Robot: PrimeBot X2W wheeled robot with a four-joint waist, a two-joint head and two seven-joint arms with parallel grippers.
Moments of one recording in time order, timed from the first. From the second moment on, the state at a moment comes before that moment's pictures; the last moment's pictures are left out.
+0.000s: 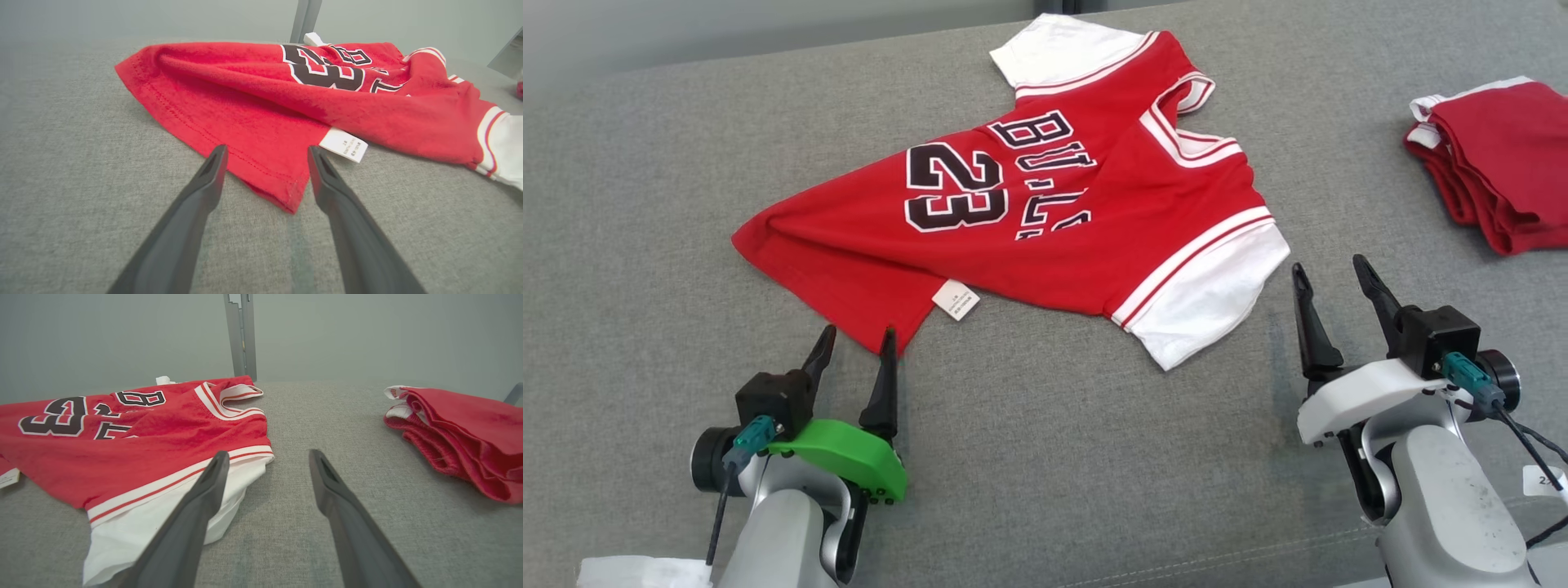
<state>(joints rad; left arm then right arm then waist) -0.33 0.05 -0.14 0.58 -0.25 -0.13 -0.26 -0.33 -0.07 0.00 0.42 0.09 0.13 -0.26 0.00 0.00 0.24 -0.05</state>
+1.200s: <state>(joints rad) -0.13 0.08 0.04 0.53 -0.11 -0.11 -0.26 -0.28 -0.06 -0.03 0.51 0.14 0.13 -0.26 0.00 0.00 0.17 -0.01</state>
